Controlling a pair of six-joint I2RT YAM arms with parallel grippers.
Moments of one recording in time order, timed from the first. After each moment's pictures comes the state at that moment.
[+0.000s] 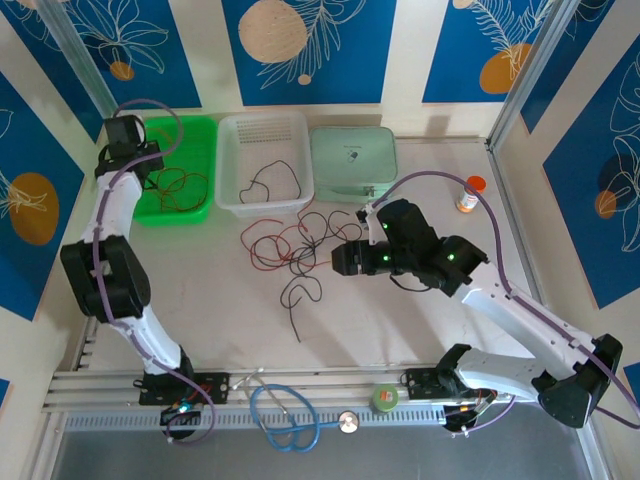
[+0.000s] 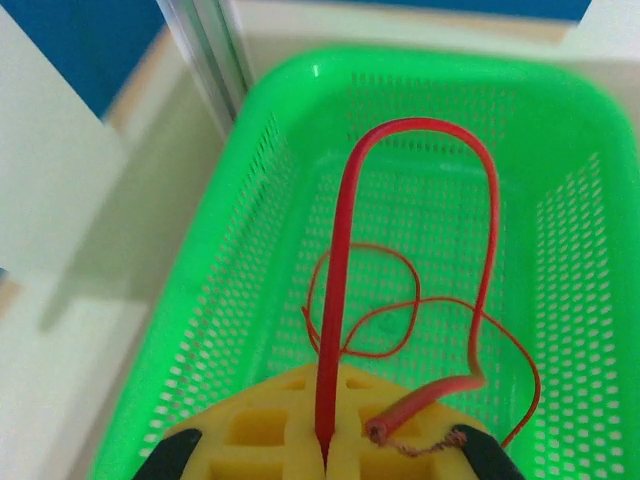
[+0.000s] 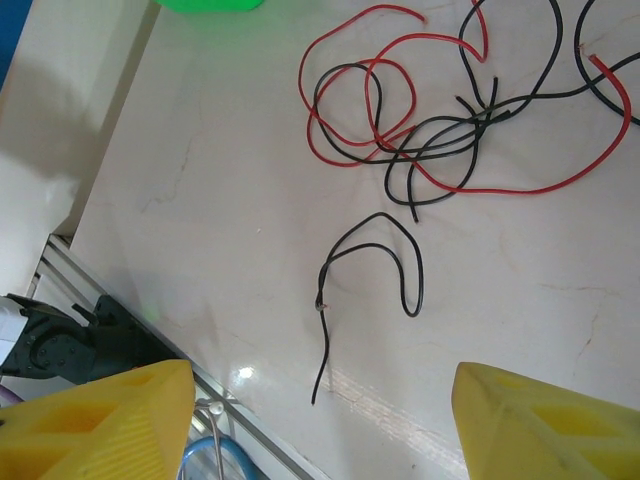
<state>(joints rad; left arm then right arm) 0.19 1.82 1.59 -0.42 -0.11 -0.02 0.76 1.08 1.09 -0.76 -0.20 0.56</state>
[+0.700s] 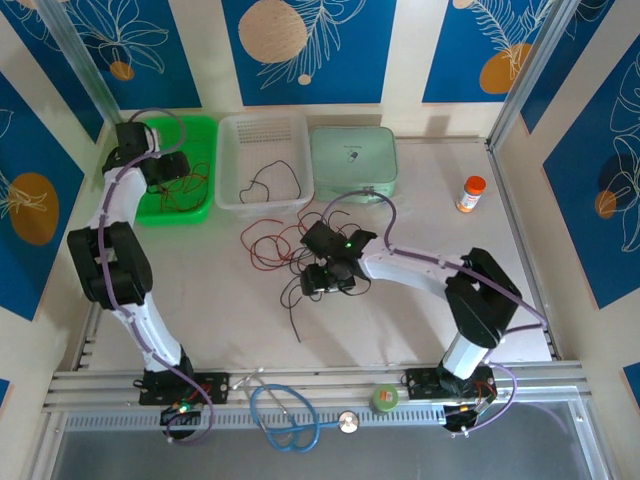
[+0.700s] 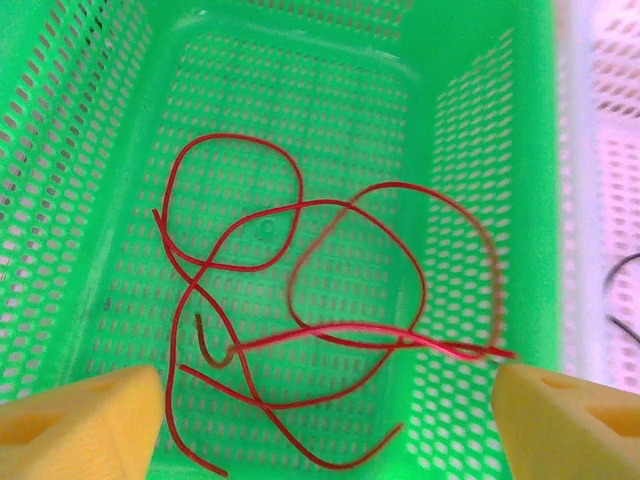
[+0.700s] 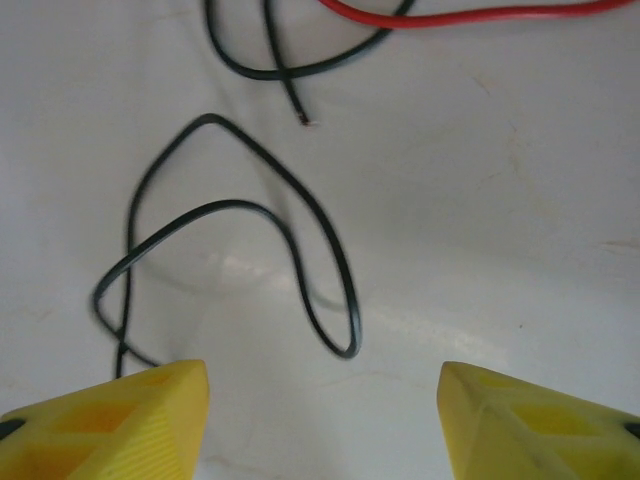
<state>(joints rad) 0.18 1.88 1.65 -0.57 0.11 -0.13 0.89 1.70 1.16 -0.72 -0.06 0.68</state>
